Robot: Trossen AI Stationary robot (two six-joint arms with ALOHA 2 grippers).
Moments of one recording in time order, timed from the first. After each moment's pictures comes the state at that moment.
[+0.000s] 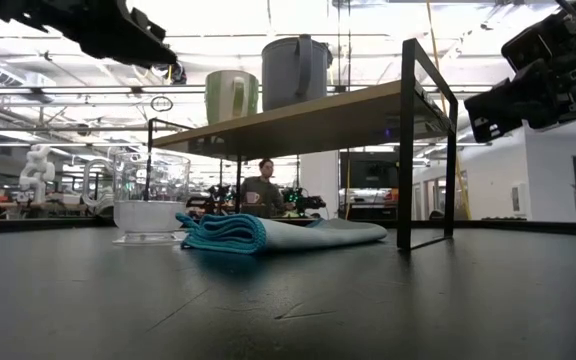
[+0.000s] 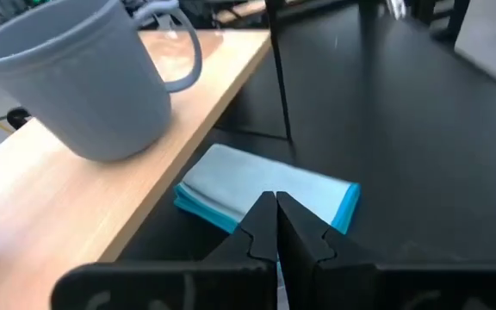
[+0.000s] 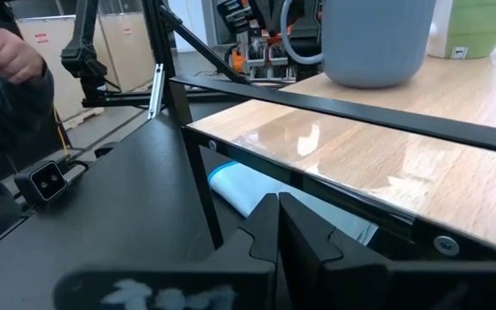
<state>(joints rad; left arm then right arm) -0.22 0.96 0.59 -0.08 -0.13 0.18 -0.06 0.41 0.02 0.27 -0.25 0.07</state>
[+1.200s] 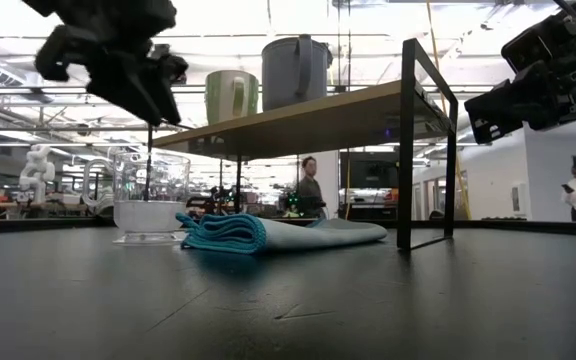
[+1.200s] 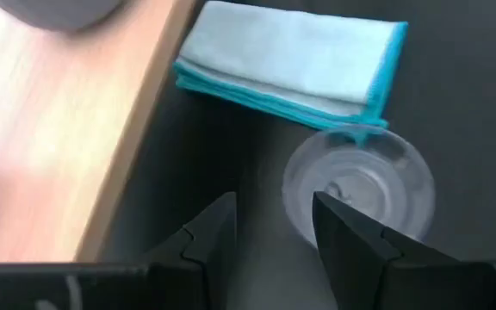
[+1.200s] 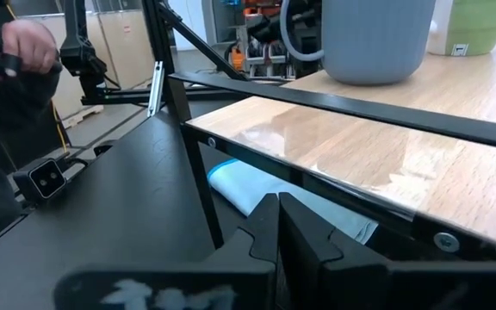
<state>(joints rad) -0.05 1.15 0.79 -0.52 -0.04 0.39 -0.06 0.41 0.02 0.26 -0.25 0.06</state>
